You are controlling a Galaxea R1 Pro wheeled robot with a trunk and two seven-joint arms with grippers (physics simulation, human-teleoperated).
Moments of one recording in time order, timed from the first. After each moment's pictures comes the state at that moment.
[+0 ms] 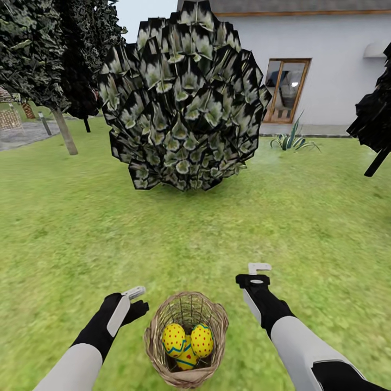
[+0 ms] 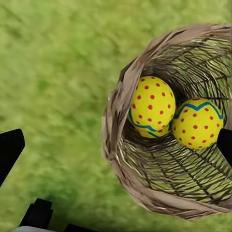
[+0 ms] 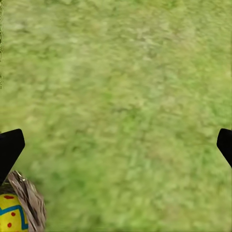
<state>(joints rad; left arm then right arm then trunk) -0.61 -0.05 0.10 -0.69 0.41 0.70 0.34 -0.78 0.10 0.03 -0.45 0.01 0.23 -0.32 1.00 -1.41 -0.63</state>
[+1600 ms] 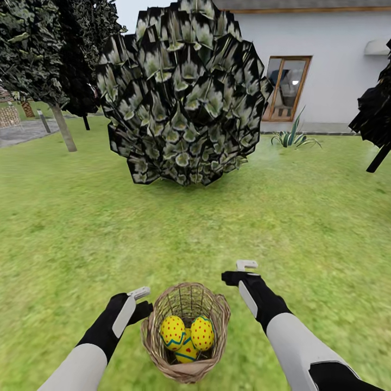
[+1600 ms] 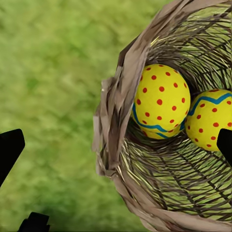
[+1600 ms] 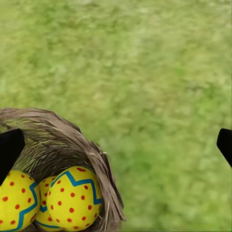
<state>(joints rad) -0.61 -0.07 0.06 -0.69 0.41 0.69 0.36 -0.78 0.12 0.03 -0.53 -0.07 0.38 -0.10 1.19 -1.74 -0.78</state>
